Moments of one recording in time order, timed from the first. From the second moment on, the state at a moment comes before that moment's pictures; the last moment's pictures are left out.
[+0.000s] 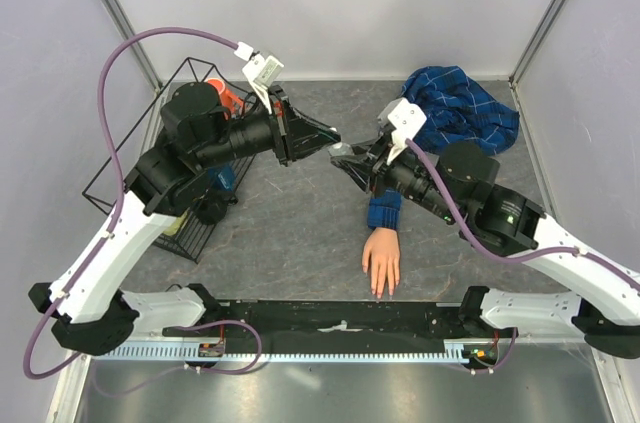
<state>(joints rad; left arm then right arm) -0.76 1.19 1.63 -0.49 0.40 -0.43 1.06 1.05 1.34 -0.27 0.15 0.02</state>
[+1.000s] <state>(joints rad) -0.74 1.06 1.48 -0.19 0.82 -0.24 1.06 0.94 1.32 -0.22 -0.20 0.11</state>
